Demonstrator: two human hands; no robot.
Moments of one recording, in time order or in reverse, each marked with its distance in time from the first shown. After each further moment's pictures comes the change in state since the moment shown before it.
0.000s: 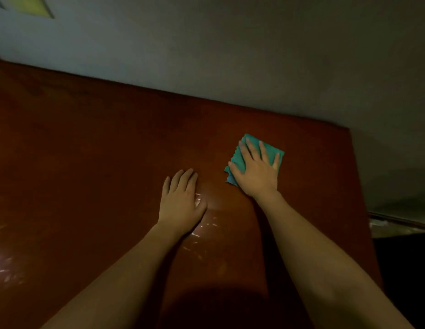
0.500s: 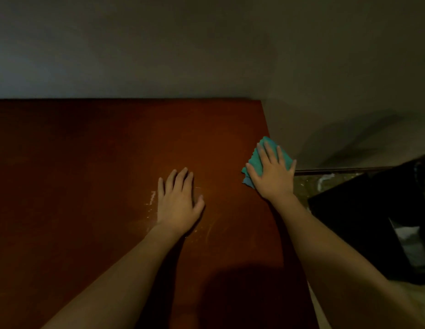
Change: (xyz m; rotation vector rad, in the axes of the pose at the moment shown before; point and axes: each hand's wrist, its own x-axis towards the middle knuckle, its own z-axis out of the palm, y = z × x) left_hand 0.013 0.155 0.050 0.028 -0.085 0.192; right_hand -0.085 0.209 -0.027 0.039 -0.008 0.339
